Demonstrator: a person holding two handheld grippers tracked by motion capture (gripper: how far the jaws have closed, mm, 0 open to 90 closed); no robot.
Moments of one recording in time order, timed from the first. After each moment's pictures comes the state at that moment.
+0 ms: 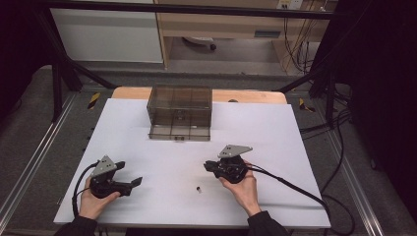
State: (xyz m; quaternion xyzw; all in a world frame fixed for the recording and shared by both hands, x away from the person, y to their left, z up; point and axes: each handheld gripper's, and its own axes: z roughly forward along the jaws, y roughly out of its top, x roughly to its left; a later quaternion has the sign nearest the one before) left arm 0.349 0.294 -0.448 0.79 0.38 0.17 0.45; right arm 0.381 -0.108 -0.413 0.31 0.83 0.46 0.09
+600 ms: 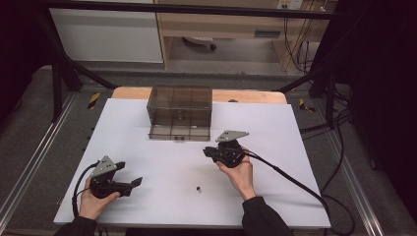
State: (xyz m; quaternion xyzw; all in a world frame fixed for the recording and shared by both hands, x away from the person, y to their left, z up) left arm 0.348 0.294 -0.448 0.79 0.38 0.17 0.45; right arm 0.421 -0.101 -0.401 0.33 0.82 0.45 0.12
